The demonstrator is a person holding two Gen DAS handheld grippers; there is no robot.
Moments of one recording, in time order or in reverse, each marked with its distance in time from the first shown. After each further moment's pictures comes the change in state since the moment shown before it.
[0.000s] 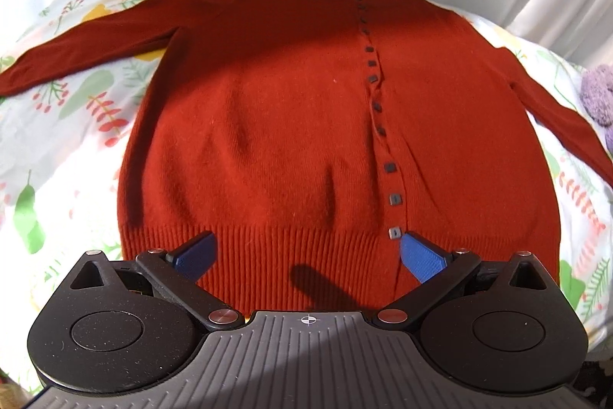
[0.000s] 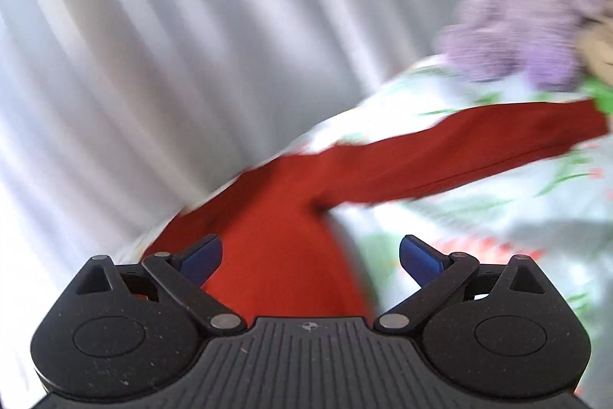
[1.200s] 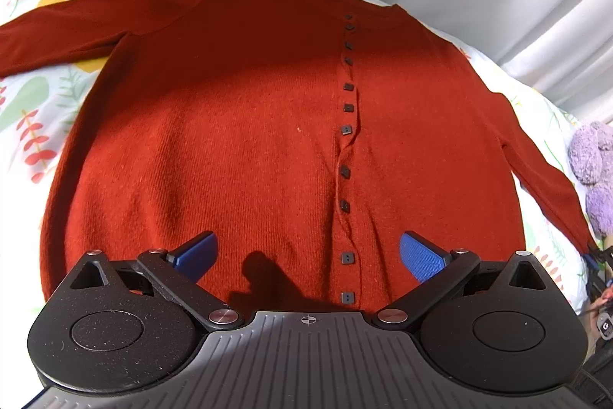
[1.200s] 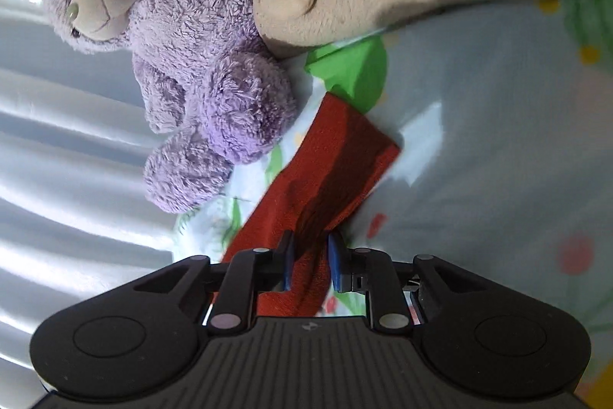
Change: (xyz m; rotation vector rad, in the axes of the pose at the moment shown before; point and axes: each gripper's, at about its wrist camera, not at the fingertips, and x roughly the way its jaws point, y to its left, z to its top) left arm 0.049 -0.007 0.065 -0.106 0.035 -0.120; right arm 0.065 -0.221 0.051 0.813 -0.169 -0.220
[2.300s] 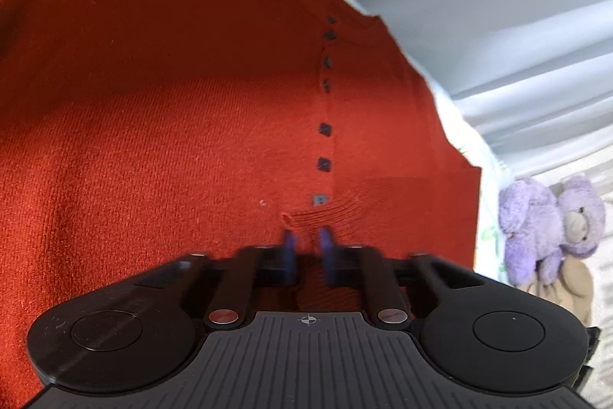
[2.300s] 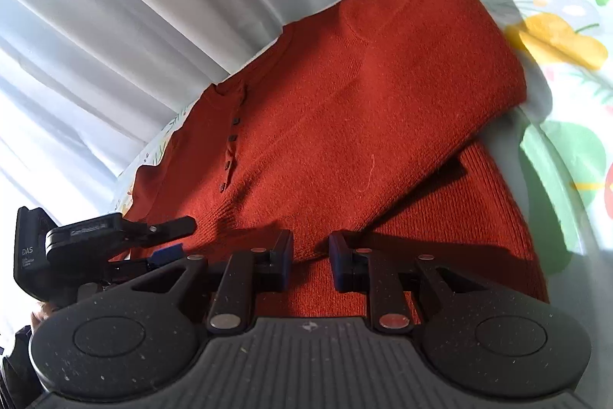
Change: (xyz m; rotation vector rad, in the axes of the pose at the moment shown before) left arm 0.098 0.044 0.062 -0.155 0.091 -0.377; right arm 0.010 0.113 -0.286 -0.916 0.699 0.242
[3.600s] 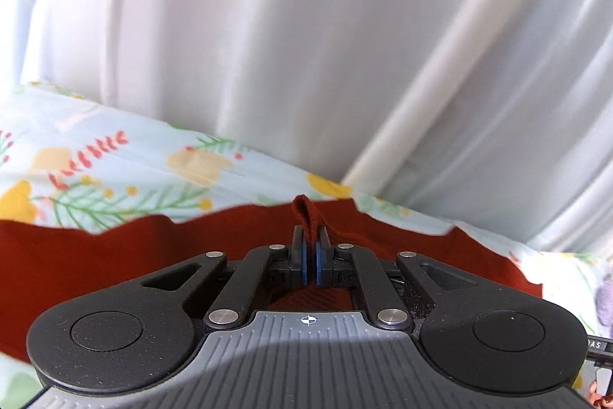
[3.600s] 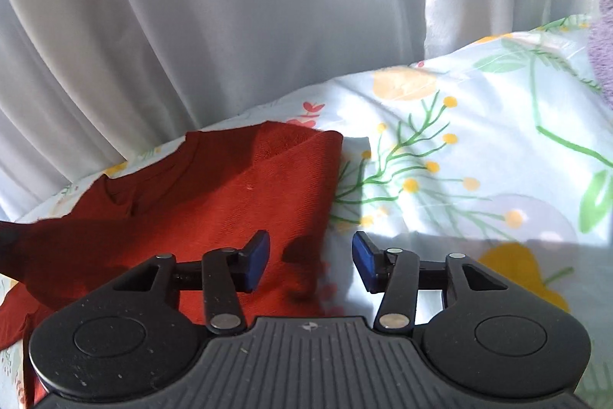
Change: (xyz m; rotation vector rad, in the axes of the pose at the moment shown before) left arm -0.072 -0.009 0.129 0.240 -0.491 0.309; right arm 0.046 -0.004 0.135 -0.120 -0.137 -0.335
